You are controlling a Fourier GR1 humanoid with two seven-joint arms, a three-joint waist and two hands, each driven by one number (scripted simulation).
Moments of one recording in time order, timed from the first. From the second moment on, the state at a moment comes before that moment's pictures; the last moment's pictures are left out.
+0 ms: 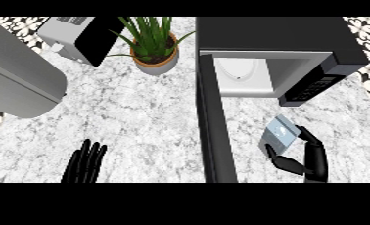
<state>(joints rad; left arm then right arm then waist) 0.50 0.28 -0.45 -1.99 0.20 0.15 -0.47 -0.10 -0.12 -0.24 -0.78 0.13 -0.22 -0.93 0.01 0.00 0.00</state>
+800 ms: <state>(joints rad) 0.55 0.33 -0.35 -1.99 0.28 0.06 -0.50 -0.28 -0.14 -0.24 -0.54 0.10 -0.08 -1.04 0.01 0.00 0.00</state>
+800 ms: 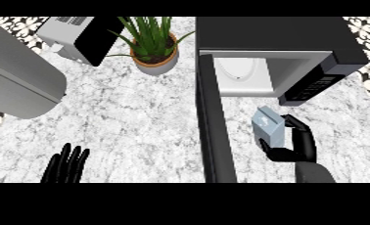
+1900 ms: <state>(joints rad) 0.56 0.30 -0.27 -1.91 0.30 -0.03 -0.54 -0.27 -0.04 -0.10 -1.01 0.16 -0.28 -0.67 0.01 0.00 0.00</state>
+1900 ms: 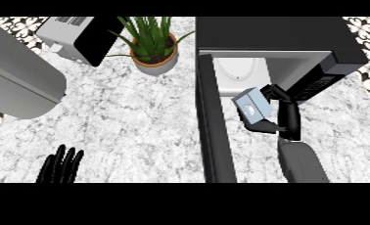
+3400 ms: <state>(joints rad) 0.44 0.31 -0.24 -1.87 0.22 -0.03 -0.45 -0.91 -0.24 -0.20 -0.21 0.40 -0.78 -0.54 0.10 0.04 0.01</state>
